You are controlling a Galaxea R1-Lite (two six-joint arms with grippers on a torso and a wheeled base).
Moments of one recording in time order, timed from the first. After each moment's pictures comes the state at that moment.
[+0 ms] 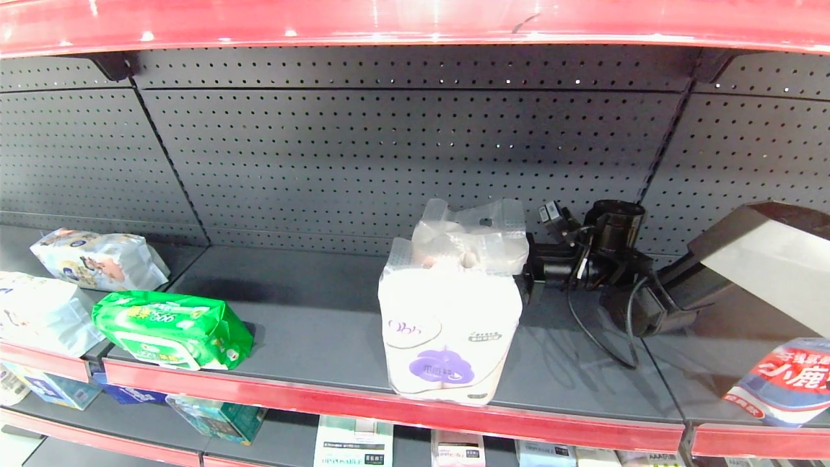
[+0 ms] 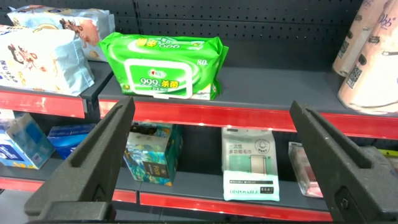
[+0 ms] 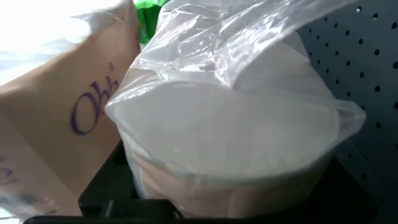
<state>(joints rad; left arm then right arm) 0.00 0.00 0.00 0.00 -0.01 0.00 0.25 2.25 -1.07 -1.09 1.17 -0.21</state>
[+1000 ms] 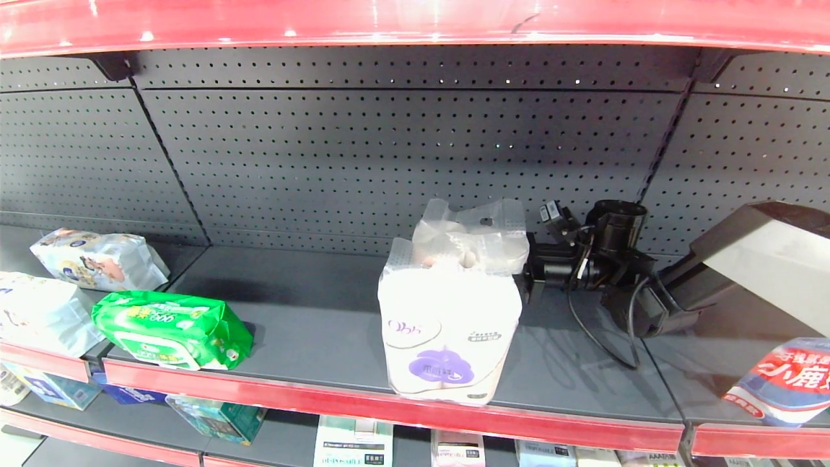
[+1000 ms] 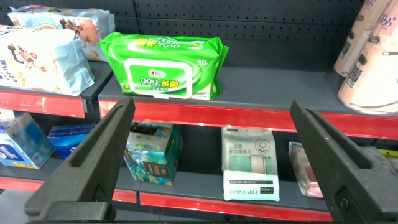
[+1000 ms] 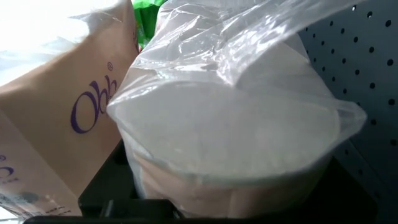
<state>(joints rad) 0.00 0.00 0.00 0.00 -0.01 0.00 0.25 2.25 -1.06 -1.10 1.15 -0.21</state>
